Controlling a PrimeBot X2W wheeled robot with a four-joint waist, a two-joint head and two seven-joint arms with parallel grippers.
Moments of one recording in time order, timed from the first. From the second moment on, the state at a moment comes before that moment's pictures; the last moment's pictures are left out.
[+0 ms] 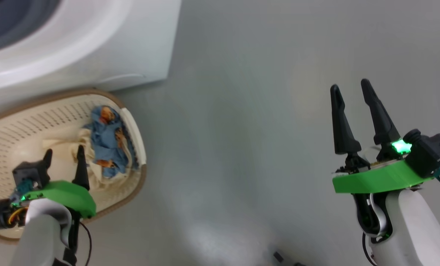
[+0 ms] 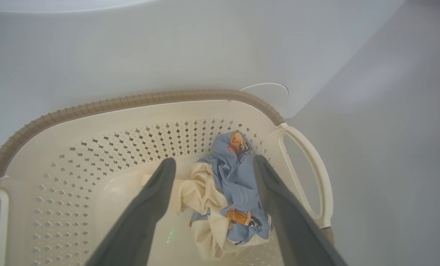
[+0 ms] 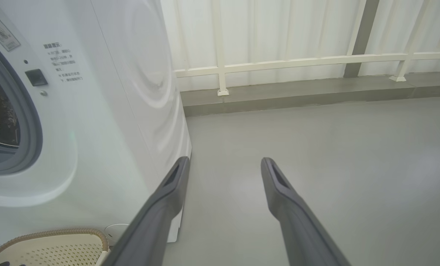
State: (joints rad) left arm -0.59 0.14 0.10 0.92 -0.09 -0.05 -0.26; right arm -0.31 -0.06 0.10 0.07 0.32 0.13 -0.25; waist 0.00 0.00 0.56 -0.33
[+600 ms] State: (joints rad) left arm -0.83 0.23 0.05 1.25 -0.07 -0.08 -0.17; right arm -0.38 -0.04 0.16 0.05 0.40 0.13 -0.25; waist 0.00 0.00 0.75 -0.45
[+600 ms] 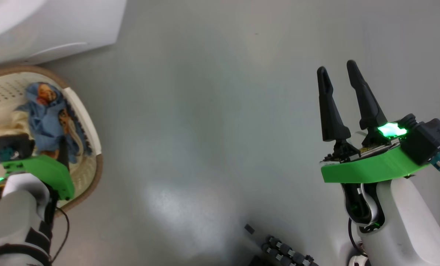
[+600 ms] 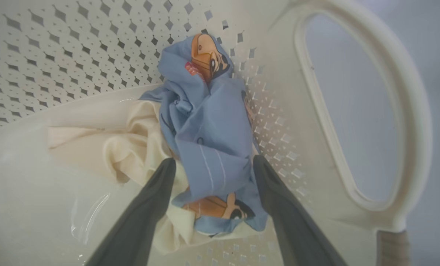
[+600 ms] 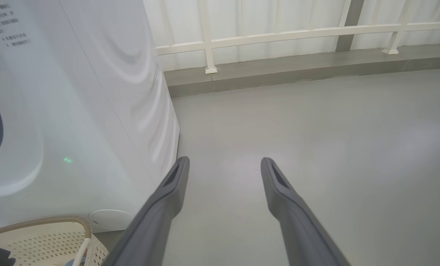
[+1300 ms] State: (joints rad) left arm -0.96 0.30 -0.01 1.29 -0.06 -0.08 0.02; right arm -0.39 -0.04 0.19 0.03 0.44 0.13 -0.25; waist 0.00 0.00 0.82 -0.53
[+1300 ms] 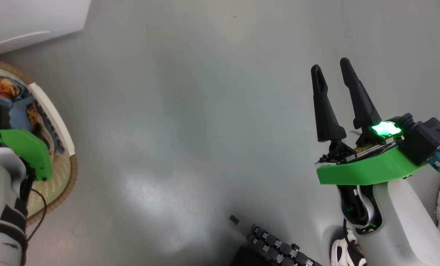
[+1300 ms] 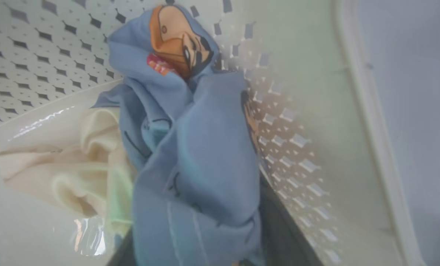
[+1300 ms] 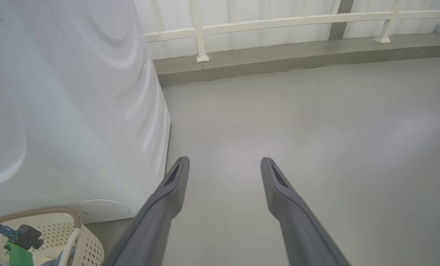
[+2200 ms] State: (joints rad) left arm -0.83 0.19 0.04 1.26 -0.19 -0.11 -0.25; right arm -0.36 -0.04 0.12 0.04 0.33 0.13 -0.25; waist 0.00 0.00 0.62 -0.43
